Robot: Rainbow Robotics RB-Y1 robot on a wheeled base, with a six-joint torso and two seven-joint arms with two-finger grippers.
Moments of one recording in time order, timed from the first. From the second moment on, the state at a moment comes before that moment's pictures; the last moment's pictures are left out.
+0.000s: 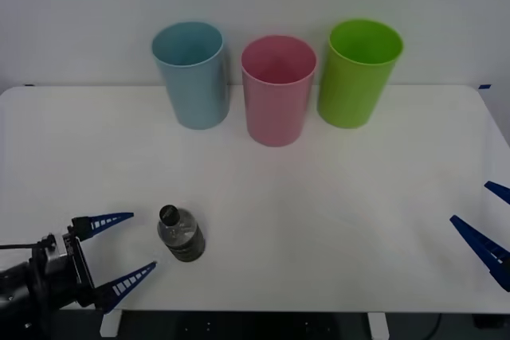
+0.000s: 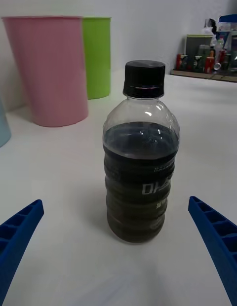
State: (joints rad) right arm 0.35 -0.40 -0.52 -1.66 0.96 -1.22 0.00; left arm 0.10 0.47 0.20 -1.24 -1.09 -1.32 -0.44
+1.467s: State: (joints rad) right arm 0.35 -0.40 -0.52 -1.66 0.96 -1.22 0.00; left arm -0.03 0.30 0.17 -1.16 -1.25 -1.27 -0.45
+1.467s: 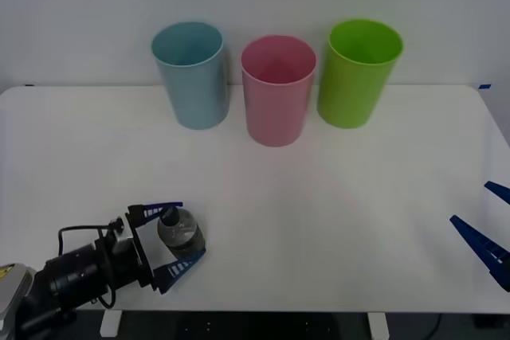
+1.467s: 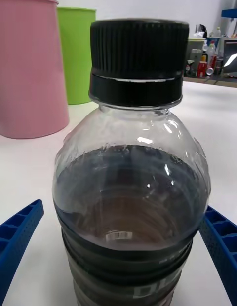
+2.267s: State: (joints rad) right arm 0.35 -0.40 -0.52 -1.66 0.96 -1.22 0.00; left arm -0.04 0.29 0.17 -1.16 -1.25 -1.26 -0.44
